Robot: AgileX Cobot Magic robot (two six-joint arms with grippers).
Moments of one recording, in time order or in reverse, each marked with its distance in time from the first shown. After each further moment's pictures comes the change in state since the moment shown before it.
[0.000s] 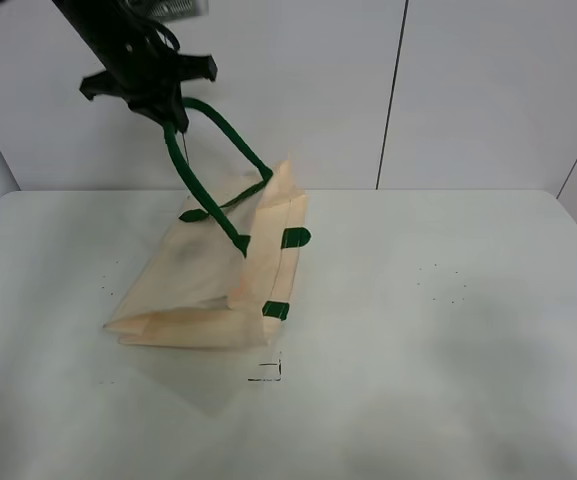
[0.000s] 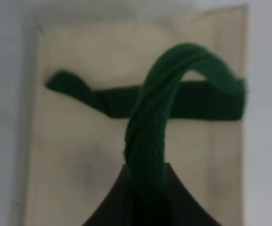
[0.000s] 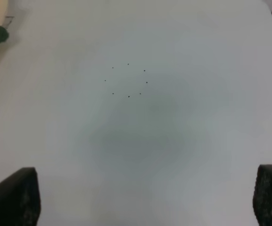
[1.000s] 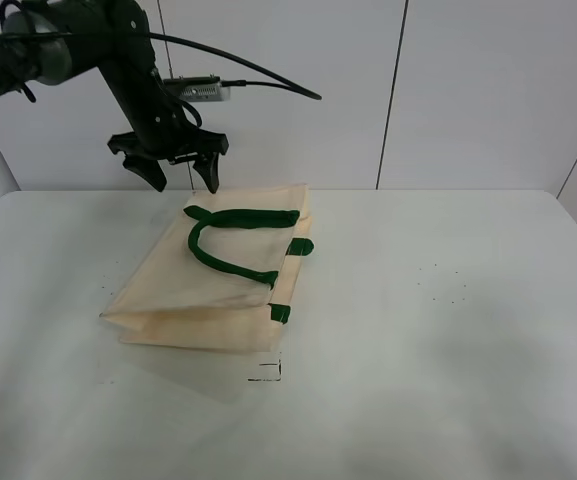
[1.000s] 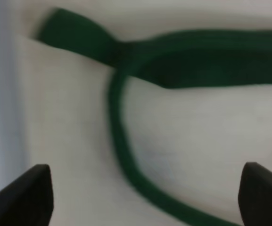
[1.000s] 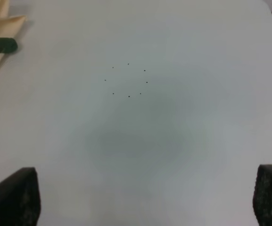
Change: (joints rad) left arm -0.004 0.091 0.022 0.119 0.004 0.050; right arm 0.000 0.000 0.000 0.001 0.000 0.000
